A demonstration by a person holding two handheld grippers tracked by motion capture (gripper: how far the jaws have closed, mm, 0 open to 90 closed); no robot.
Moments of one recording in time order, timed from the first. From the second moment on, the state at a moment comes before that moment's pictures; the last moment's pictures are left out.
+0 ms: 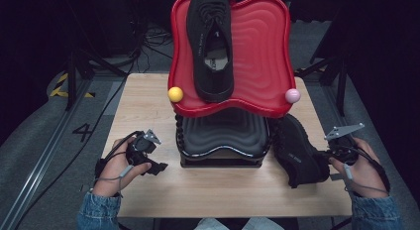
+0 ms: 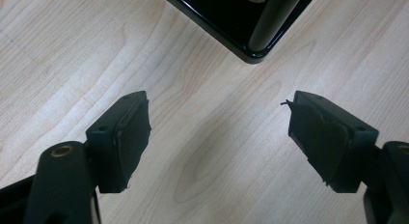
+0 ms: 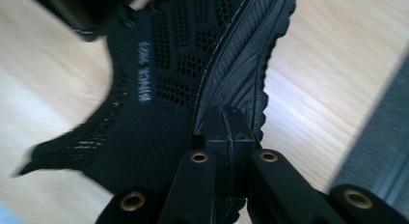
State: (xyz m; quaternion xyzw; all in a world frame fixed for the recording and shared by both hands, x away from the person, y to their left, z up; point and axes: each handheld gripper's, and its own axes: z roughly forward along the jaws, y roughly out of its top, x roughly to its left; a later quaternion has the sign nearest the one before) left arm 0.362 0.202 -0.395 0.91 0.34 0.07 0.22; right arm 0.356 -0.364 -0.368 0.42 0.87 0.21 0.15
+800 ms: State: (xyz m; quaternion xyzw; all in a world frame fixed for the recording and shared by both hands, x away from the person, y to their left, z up) left arm 0.360 0.198 -0.397 0.92 0.33 0.07 0.21; right arm 0.346 -0.378 -0.342 0.42 0.86 0.19 0.20
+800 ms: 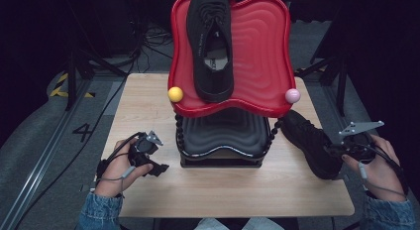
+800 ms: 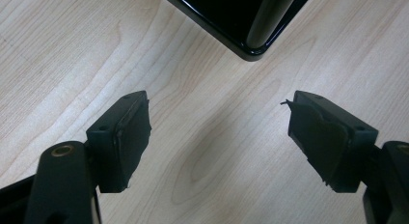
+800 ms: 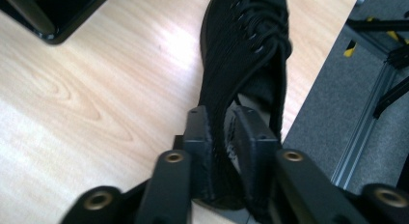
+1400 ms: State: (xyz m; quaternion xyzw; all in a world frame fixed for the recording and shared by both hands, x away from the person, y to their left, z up) left arm 0.358 0.200 -0.401 0.91 0.34 0.06 0.21; right arm 0.353 -0.378 -0.357 0.40 0.89 0.16 0.15
